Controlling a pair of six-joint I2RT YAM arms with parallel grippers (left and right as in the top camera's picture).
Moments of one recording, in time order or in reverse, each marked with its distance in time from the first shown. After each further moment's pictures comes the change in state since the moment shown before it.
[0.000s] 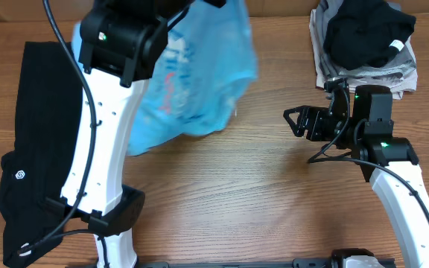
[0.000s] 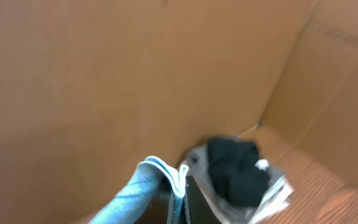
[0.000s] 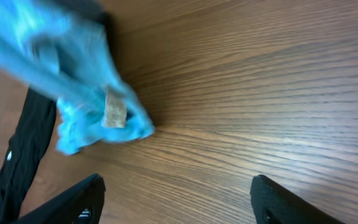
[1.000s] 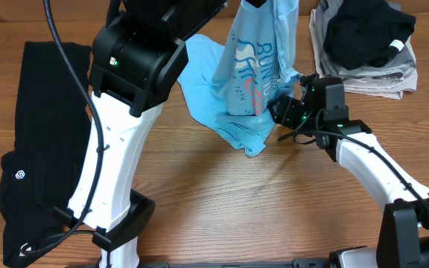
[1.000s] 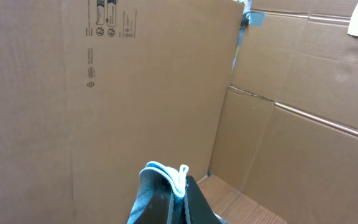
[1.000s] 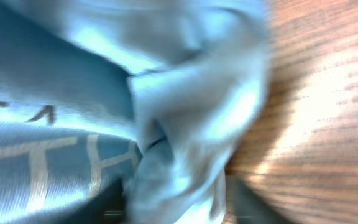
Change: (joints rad) left arm -0.128 -0.001 0.126 0.110 0.018 -0.068; right arm 0.144 0.306 0.000 0.285 0.229 0.305
